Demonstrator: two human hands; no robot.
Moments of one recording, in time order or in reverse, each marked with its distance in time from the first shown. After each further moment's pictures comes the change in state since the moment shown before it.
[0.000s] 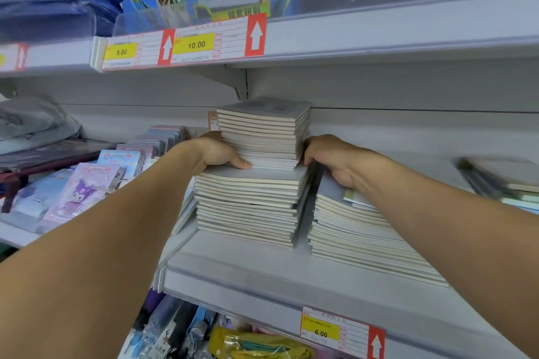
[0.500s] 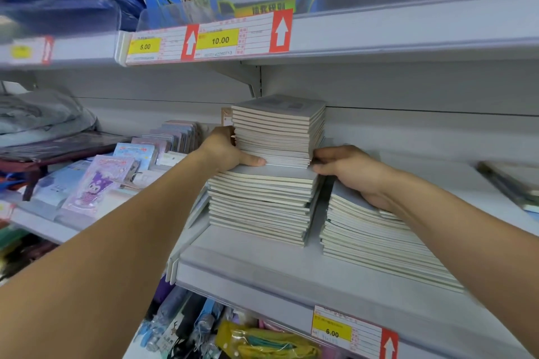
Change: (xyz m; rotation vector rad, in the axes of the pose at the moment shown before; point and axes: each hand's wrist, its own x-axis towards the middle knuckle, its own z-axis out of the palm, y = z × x) left_hand -0.003 -0.017 0.003 0.002 0.207 0.201; right_hand -0.037 0.021 -0.006 -0.020 -0.141 -0.218
